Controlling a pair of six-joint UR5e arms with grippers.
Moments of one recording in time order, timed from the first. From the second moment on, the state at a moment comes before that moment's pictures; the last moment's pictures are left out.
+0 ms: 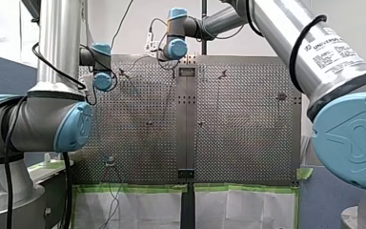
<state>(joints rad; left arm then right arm) 0.14 -1.67 -1.87 -2.48 -1.74 -1.81 2.46 -0.95 0.85 -0.08 1.70 1.67</state>
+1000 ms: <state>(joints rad) 0.17 -1.73 -1.85 -2.42 -1.64 -1.91 2.45 -0.90 0.84 -0.08 1.69 1.68</state>
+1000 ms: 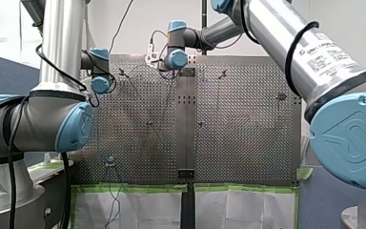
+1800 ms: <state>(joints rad) 0.17 -1.75 -1.83 -2.49 -1.62 -1.95 2.44 -0.89 0.84 -0.08 1.67 1.68</state>
